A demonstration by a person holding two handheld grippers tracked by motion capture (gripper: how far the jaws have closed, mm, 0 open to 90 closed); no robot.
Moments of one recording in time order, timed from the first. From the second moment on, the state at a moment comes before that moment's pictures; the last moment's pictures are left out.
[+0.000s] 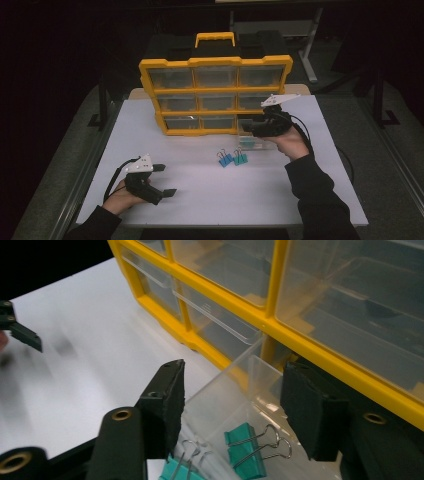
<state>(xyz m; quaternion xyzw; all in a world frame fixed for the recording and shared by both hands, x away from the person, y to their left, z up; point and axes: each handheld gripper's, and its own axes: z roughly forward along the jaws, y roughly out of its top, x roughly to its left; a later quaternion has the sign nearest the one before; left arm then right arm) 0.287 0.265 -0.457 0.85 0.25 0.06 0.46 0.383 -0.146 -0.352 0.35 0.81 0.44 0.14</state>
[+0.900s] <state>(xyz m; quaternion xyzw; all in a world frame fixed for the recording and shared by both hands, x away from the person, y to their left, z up) 0.287 0.265 -0.457 0.85 0.25 0.06 0.46 0.328 -0.146 -0.372 0.32 0.84 0.42 0.10</state>
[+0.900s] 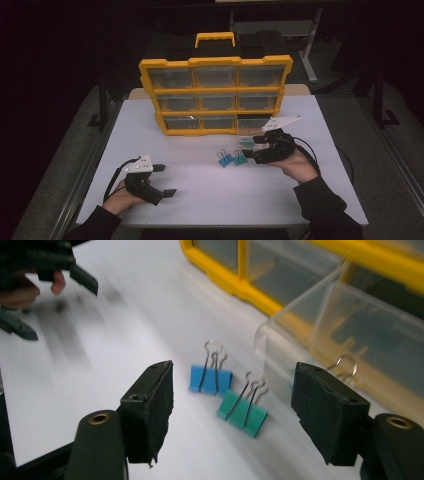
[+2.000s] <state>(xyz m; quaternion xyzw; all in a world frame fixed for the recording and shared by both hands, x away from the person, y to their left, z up) 0.285 0.264 -0.457 0.85 0.25 0.06 0.46 0.316 -0.134 -0.432 0.35 0.85 0.37 0.10</state>
